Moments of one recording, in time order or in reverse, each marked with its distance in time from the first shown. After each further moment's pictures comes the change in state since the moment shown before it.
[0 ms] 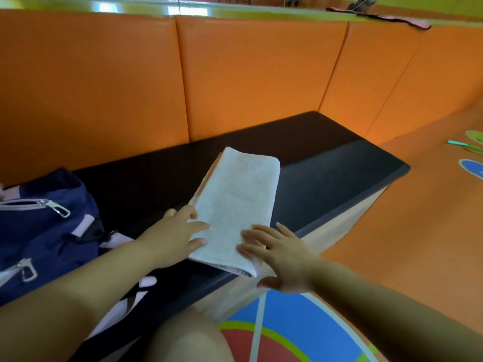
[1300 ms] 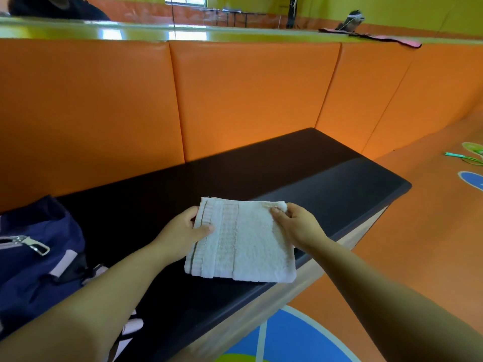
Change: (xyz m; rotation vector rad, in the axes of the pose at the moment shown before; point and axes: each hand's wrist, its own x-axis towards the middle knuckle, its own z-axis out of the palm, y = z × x) left_hand 0.061 0.012 -0.016 -1.035 0.164 -0.211; right_hand 0.055 0.076 -0.034 0.828 0.394 0.757
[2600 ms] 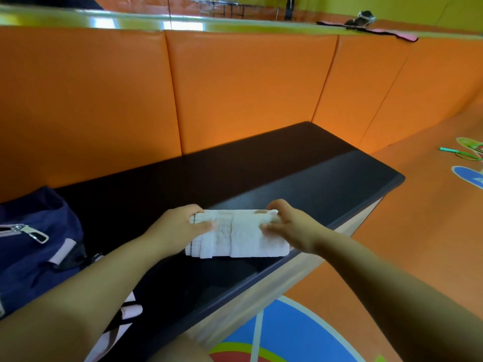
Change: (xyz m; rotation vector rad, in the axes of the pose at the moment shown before) left_hand -0.019 0.013 -0.005 0.446 0.024 0.055; right_hand -0.032 -0.013 -0.017 -0.195 -0.313 -0.104
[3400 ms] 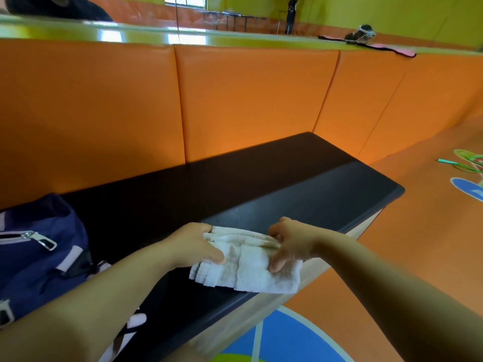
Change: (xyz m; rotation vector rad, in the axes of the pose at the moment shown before) left_hand -0.006 0.015 0.002 -0.173 -0.239 -0.157; right_hand -0.002 -0.022 -0.009 -0.385 -0.263 -0.012
